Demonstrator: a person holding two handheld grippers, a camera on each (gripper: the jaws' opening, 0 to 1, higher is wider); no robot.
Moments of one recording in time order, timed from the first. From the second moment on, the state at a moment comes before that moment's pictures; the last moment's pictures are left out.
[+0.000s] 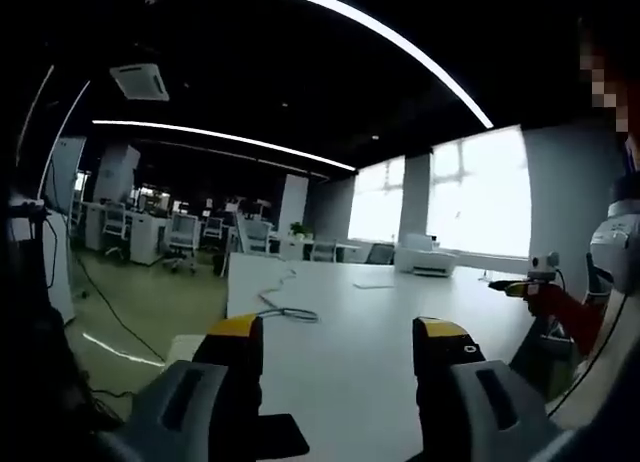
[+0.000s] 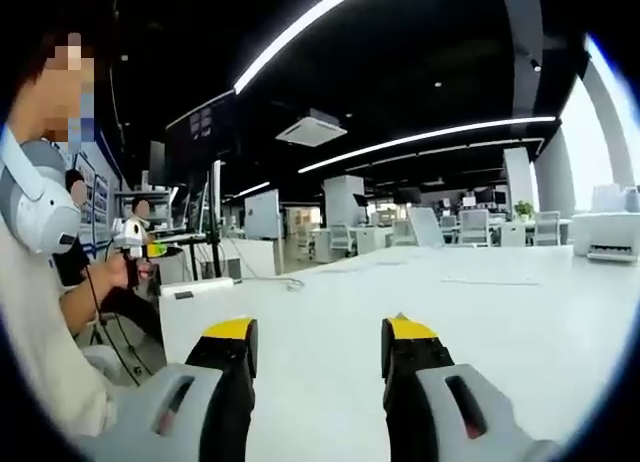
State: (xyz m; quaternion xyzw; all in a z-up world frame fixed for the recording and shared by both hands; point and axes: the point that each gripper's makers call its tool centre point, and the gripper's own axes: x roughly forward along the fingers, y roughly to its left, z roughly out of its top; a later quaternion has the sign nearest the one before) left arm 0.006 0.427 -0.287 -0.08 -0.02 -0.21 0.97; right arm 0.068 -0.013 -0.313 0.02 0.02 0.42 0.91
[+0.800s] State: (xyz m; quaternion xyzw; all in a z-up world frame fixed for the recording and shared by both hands) left arm -0.006 0.458 -0.278 -0.06 0.02 -0.19 0.98; right arm 0.064 -0.019 -0.318 0.02 0.02 0.42 0.90
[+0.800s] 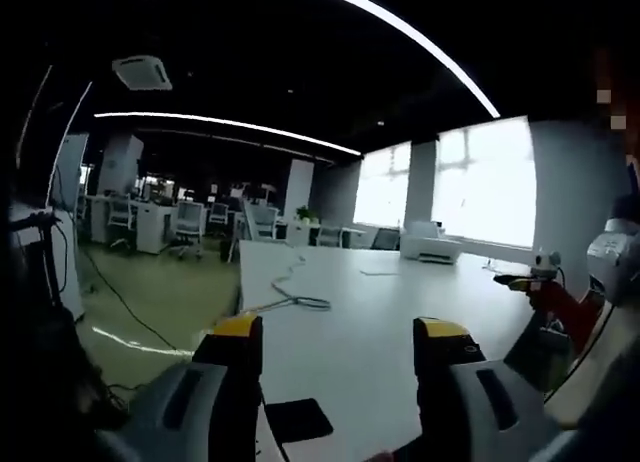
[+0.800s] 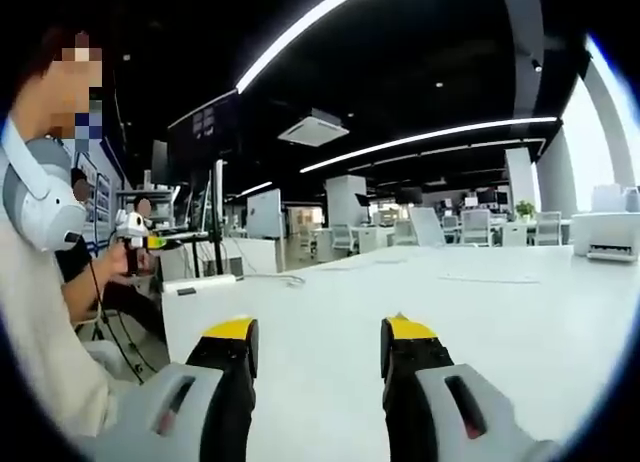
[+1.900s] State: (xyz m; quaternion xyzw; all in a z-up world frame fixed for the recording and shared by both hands) left arm -0.023 0.528 -0.311 0.00 0.16 -0.18 0.97; right arm 0.061 -0.015 -0.320 0.01 0.03 0.43 0.90
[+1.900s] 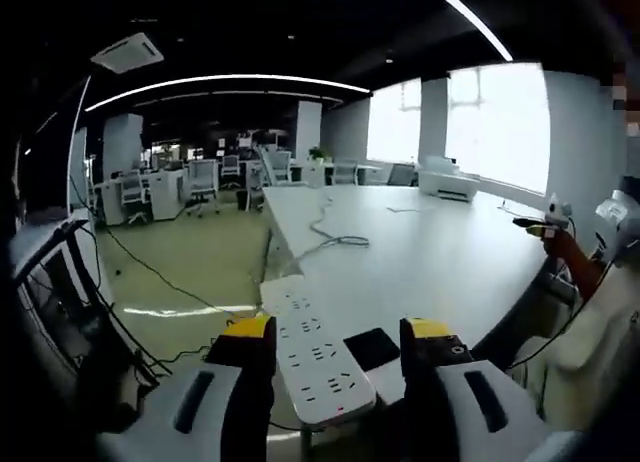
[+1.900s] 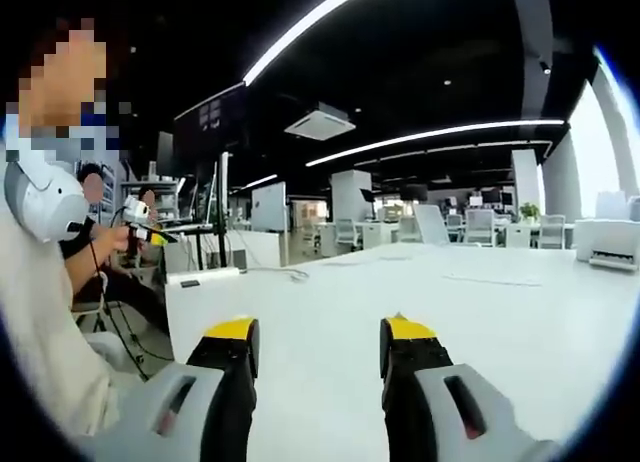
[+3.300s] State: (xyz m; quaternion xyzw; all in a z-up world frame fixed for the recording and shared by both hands) left arm -0.025 0.546 -0.358 0.07 0.33 -0.23 0.91; right arm 0.059 -0.006 -0.325 0.00 0.04 0.44 0.90
